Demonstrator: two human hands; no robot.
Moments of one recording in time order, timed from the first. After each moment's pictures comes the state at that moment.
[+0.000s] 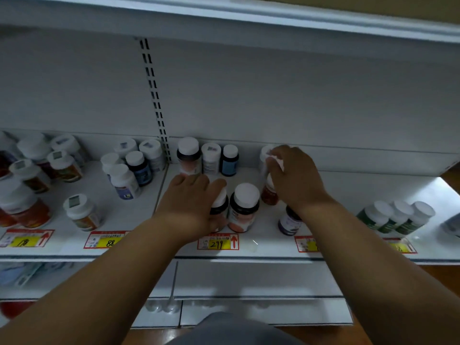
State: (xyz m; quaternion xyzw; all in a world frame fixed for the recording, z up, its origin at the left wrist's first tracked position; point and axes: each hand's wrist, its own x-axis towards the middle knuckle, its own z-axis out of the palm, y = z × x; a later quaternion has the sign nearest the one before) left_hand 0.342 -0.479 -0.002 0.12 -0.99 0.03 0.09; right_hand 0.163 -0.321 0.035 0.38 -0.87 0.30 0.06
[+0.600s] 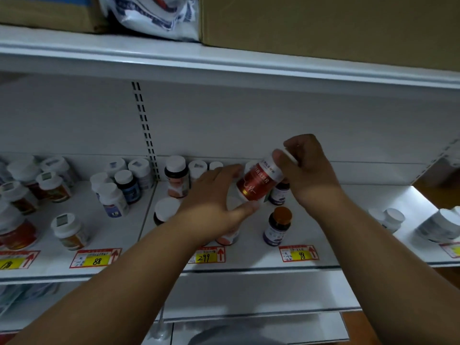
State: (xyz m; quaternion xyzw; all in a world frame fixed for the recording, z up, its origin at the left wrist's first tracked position) left_hand 0.309 -0.426 0.052 0.11 -0.93 -0.29 0.21; right_hand 0.169 -0.281 0.097 0.32 -0.77 0.55 0.00
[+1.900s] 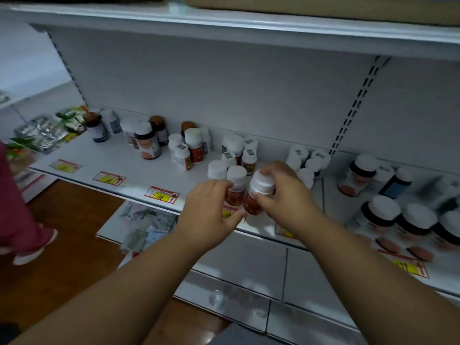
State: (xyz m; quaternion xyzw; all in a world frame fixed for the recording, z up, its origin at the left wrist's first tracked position) left_hand 0.649 -0.653 0.001 0.33 -0.90 -0.11 0.26; right_hand 0.473 -0.568 0.023 0.55 -0.75 0.37 -0.04
